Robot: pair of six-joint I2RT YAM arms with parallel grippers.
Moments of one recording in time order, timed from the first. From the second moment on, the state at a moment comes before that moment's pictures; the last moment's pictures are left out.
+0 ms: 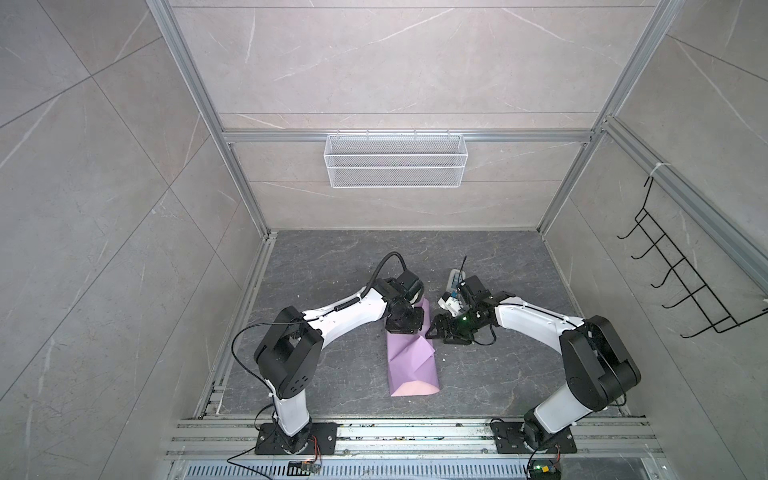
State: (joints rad) left arm -0.82 1.80 1.35 -0.77 0.25 -0.63; right arm 0.44 1.62 0.93 -0.56 -0.62 0.42
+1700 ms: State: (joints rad) left arm -0.82 1.76 1.27 -0.62 0.33 -0.72; right arm 0.42 1.54 0.92 -0.64 -0.54 0.41
